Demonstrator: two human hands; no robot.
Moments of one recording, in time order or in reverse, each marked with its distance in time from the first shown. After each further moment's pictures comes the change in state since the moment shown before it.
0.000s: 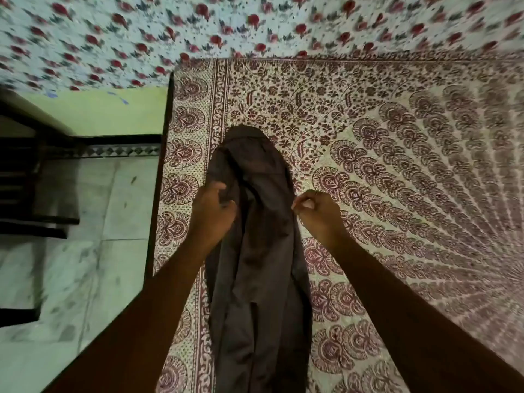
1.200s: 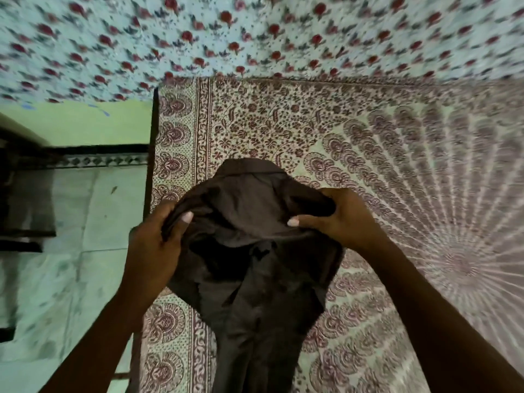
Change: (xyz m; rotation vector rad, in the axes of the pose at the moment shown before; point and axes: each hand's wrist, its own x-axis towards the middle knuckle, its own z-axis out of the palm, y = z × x) left_hand -0.101 0.031 -0.137 -0.119 0.057 0.285; right_hand -0.093 -0.081 -0.129 -0.155 -0.117 -0.205
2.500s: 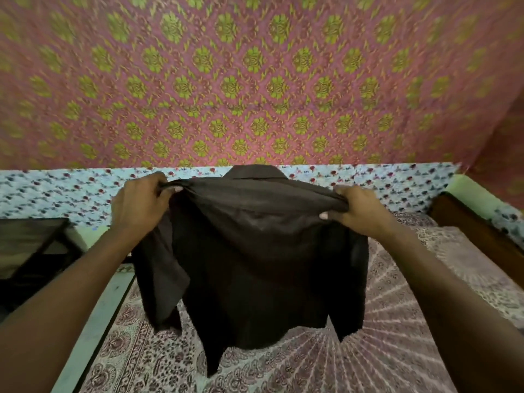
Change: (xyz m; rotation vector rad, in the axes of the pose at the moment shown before) left_hand -0.292 0.458 -0.056 0.472 0.559 0.406; right_hand -0.413 0.052 -0.441 -0.430 0.377 -0.436
